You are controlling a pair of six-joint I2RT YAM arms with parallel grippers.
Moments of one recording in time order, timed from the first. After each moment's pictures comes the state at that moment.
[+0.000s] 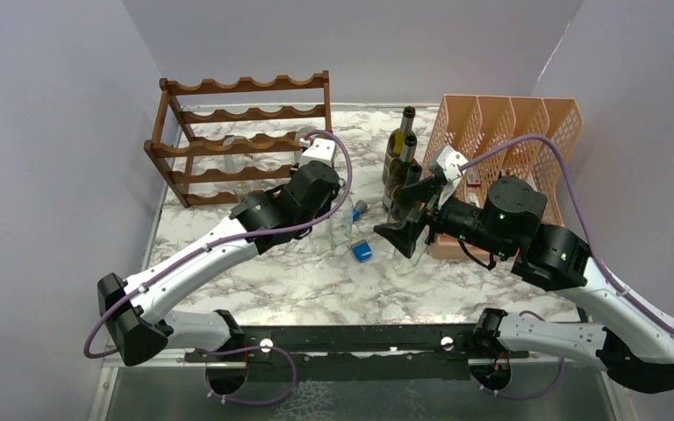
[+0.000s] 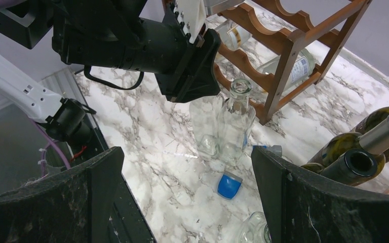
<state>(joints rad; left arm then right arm) -0.91 1.25 1.25 -0.67 -0.54 -0.41 1.01 0.89 1.25 -0.52 0.01 0.05</state>
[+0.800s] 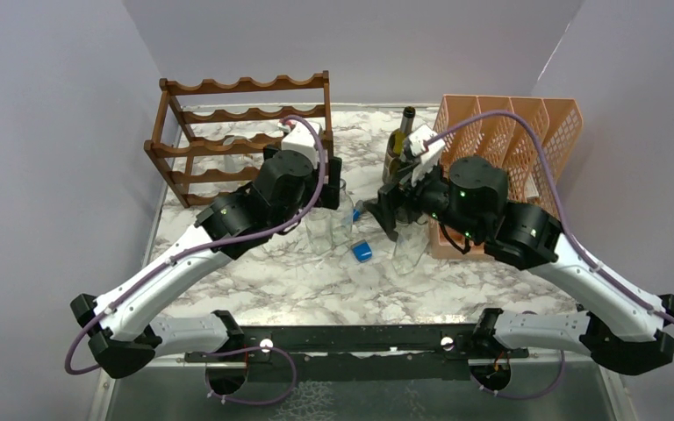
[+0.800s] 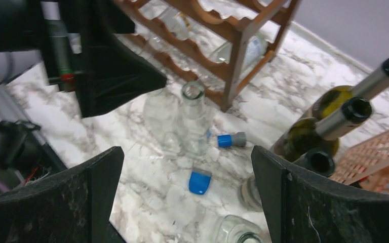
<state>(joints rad) -0.91 1.15 1.32 -0.65 -0.50 -0.35 1.01 1.03 1.34 -0.57 0.18 0.05</state>
